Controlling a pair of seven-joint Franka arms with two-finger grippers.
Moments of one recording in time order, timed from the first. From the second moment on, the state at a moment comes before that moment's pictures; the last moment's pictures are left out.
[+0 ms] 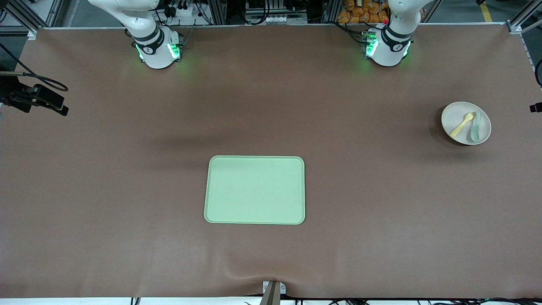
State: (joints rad) left arm 0.58 0.18 -0.03 -1.72 0.18 1.65 0.33; right arm -0.08 0.02 0.08 -1.48 0.01 1.47 0.10
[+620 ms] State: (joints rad) left arm 0.74 0.27 -0.04 -1.83 0.18 1.74 0.49; right arm -0.08 0.02 0.08 -1.48 0.01 1.47 0.10
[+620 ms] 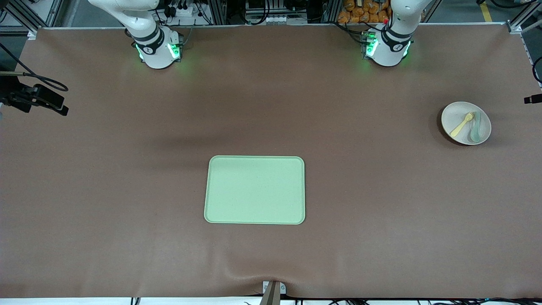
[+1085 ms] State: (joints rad) left arm 0.86 0.27 -0.03 -1.99 0.18 1.92 0.68; right arm -0.08 0.02 0.08 -1.48 0.01 1.47 0.10
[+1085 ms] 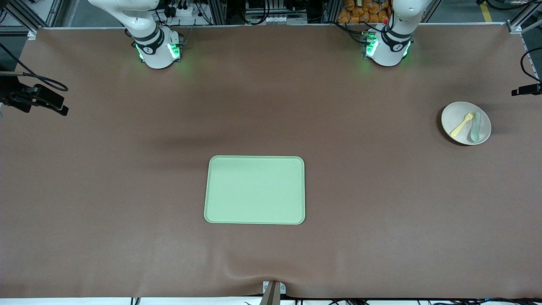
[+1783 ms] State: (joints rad) left arm 0.90 0.42 -0.13 -2.00 0.18 2.21 0.79; right arm -0.08 0.02 0.08 -1.48 0.01 1.47 0.10
